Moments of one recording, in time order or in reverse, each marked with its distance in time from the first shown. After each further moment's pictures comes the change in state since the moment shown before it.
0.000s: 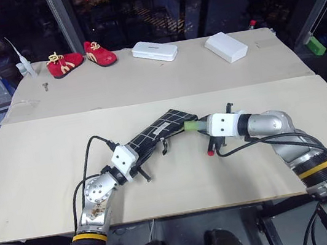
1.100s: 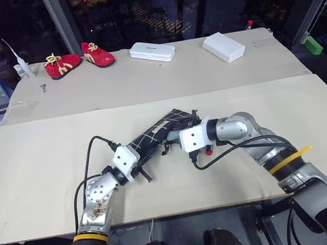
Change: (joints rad) left arm 0.002 -0.002 -0.001 -0.006 -0.003 -0.001 -0.010; right arm -0.147 0.170 0.144 0.134 -0.118 -0.225 -0.007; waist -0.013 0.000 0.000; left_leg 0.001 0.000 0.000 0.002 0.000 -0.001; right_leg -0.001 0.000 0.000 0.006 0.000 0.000
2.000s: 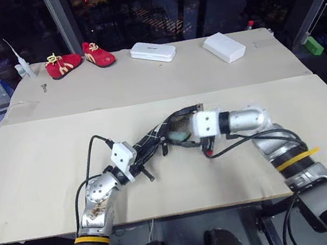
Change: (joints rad) left arm 0.027 -0.016 0.023 -0.102 -0.098 0.133 -0.018; right arm 0.056 -0.123 -0.216 -0.193 0.541 0.413 0.276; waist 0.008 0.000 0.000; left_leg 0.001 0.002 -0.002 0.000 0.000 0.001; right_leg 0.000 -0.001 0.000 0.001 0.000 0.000
